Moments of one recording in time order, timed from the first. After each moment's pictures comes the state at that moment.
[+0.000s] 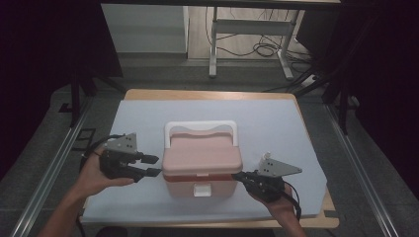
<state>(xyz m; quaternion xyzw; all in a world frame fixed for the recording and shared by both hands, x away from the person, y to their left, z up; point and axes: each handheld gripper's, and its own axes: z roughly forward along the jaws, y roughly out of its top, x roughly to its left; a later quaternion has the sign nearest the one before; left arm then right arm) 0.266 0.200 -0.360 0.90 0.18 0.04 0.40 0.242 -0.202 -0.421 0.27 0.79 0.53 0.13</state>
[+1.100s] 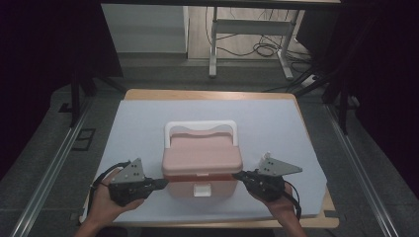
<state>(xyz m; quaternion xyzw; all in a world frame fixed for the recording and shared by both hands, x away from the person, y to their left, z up) 0.222 0.178 -0.404 0.87 0.21 0.09 0.44 0.244 -0.203 -0.421 0.27 0.79 0.53 0.13</state>
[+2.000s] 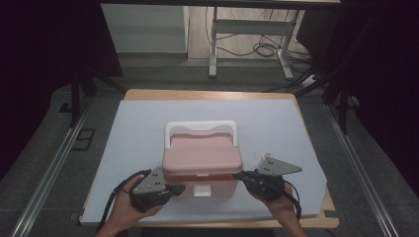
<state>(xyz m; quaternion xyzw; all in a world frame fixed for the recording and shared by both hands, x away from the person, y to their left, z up) 0.216 0.136 -0.423 0.87 0.18 0.10 0.44 0.245 -0.203 -0.422 0.28 0.79 0.53 0.13</state>
